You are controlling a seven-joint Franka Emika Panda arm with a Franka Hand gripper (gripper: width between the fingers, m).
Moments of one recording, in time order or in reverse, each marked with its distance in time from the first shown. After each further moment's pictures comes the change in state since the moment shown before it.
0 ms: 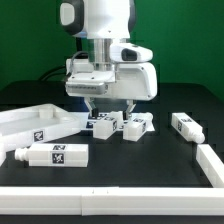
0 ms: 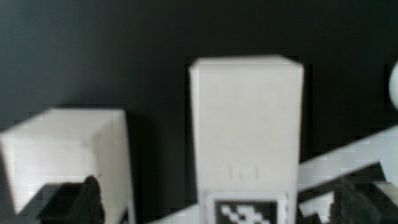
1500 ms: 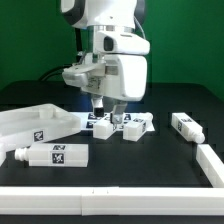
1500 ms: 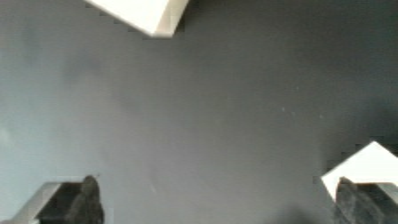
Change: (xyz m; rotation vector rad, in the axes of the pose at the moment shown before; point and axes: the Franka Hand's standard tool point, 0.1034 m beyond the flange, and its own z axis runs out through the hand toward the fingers) arm -0.092 0.022 -0.010 0.034 -0.093 0.888
